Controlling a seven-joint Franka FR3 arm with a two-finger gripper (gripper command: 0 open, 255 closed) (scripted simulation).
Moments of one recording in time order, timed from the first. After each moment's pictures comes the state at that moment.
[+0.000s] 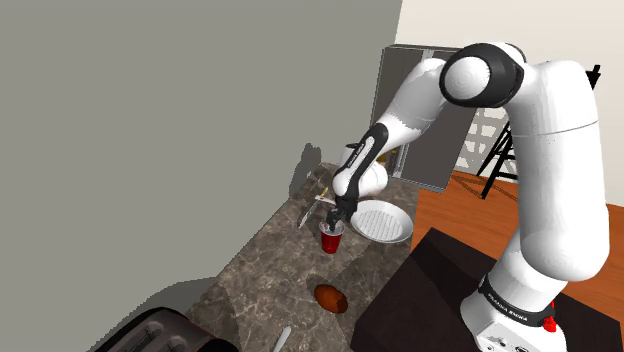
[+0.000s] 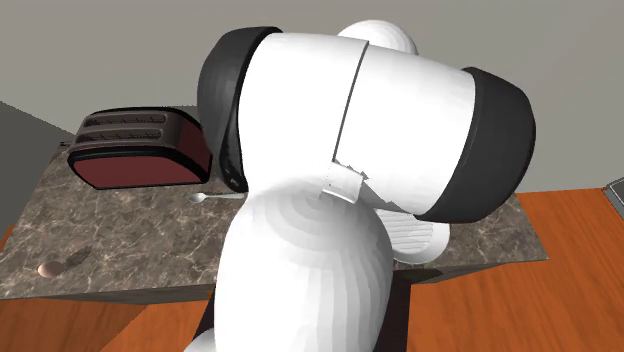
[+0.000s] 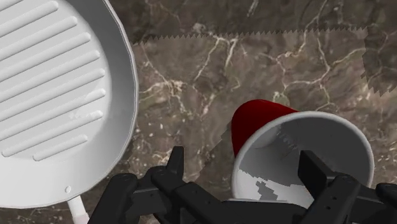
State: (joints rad) arm -0.04 0.50 -0.01 -2.31 0.22 2.82 -0.19
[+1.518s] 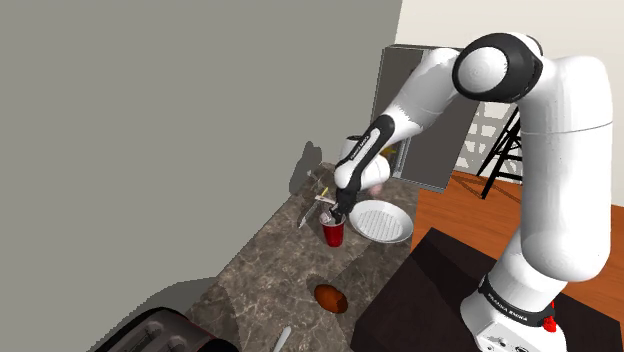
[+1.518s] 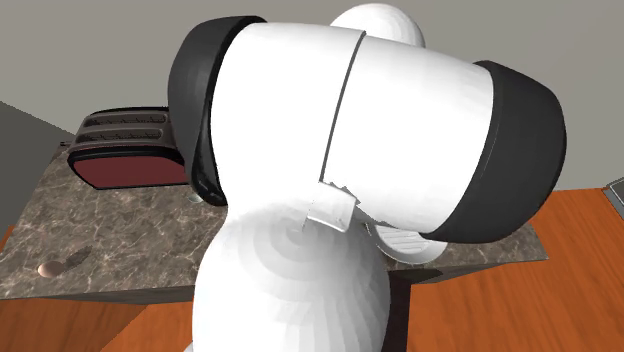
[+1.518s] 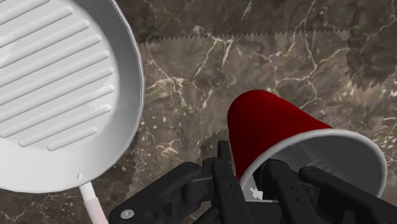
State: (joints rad) arm -0.03 0.42 -0.03 -2.33 0.21 2.77 -0.17
